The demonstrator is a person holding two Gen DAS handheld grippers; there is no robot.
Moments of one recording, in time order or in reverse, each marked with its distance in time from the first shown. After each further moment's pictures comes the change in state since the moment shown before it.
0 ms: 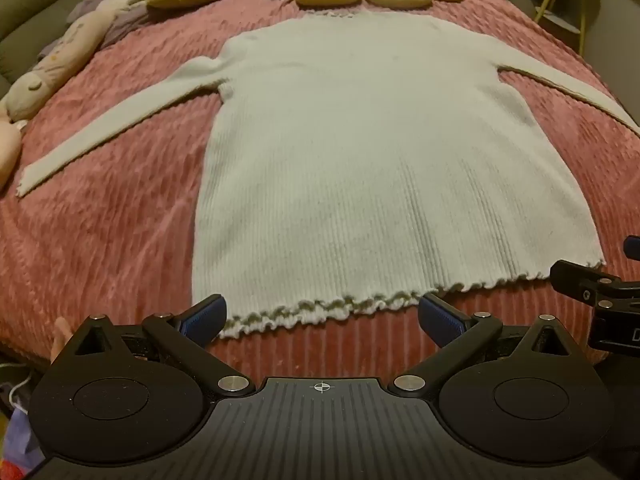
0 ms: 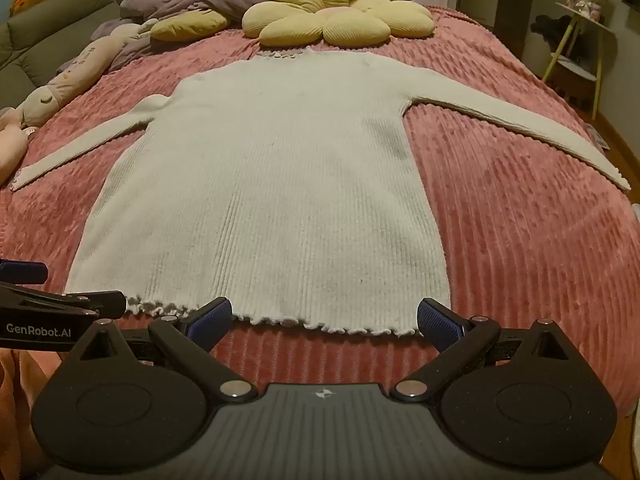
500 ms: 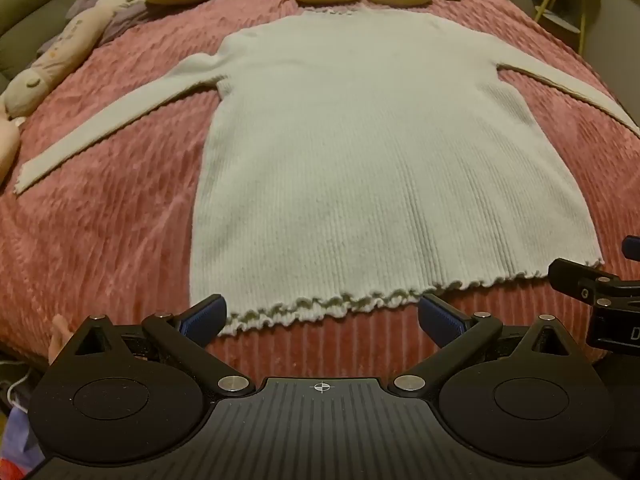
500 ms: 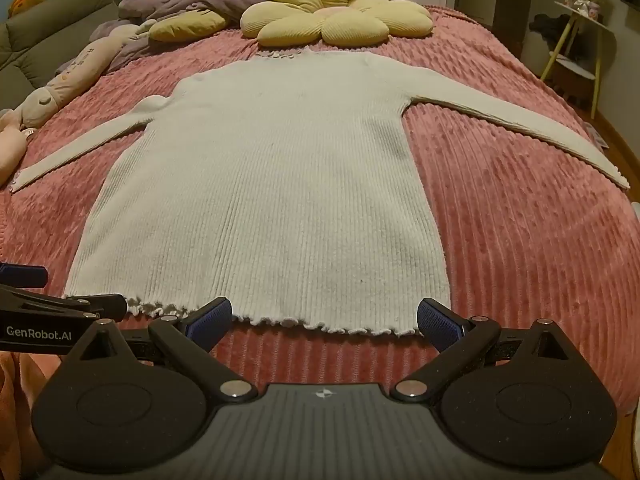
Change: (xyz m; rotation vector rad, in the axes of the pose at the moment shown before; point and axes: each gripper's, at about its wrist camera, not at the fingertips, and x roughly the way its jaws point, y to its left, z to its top) left arm 0.003 -0.004 -0.002 -0.006 0.020 0.001; right arm 0.000 0.000 0.000 0.005 0.004 0.003
